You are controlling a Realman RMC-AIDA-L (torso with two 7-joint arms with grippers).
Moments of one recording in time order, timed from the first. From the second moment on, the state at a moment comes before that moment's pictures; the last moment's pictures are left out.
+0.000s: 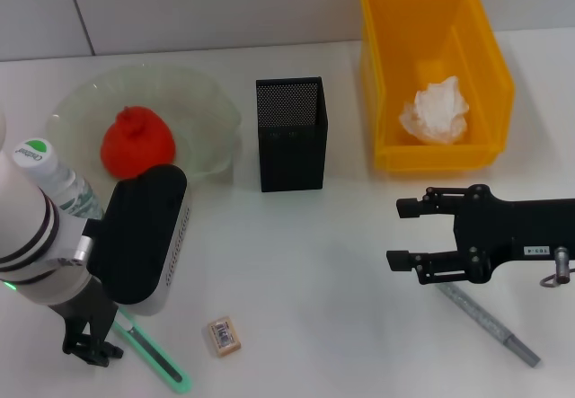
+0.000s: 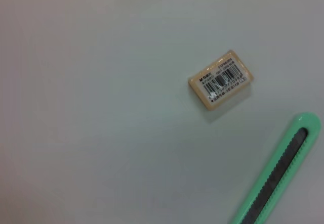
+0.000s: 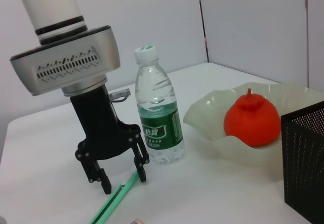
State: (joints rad) left arm -0.52 -2.08 1.75 1.39 2.74 1.60 -1.78; right arm 0.35 2.09 -0.82 -0.88 -1.96 -1.65 1.37
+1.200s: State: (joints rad) left arm -0.55 -2.08 1.72 1.41 2.75 1.66 -1.79; right arm 0.36 2.09 -0.82 -0.88 -1.96 -1.65 1.36
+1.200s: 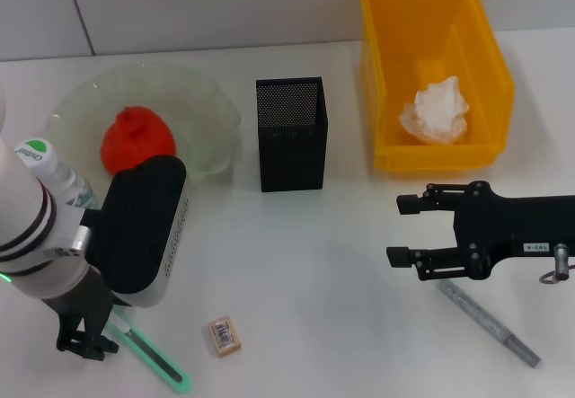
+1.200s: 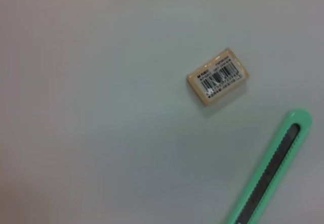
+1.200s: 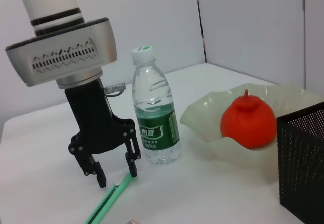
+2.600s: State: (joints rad) left arm -0.56 -2.08 1.73 1.37 2.75 1.63 -1.79; right arm 0.36 2.08 -0.82 -0.87 -1.96 -1.64 1.35
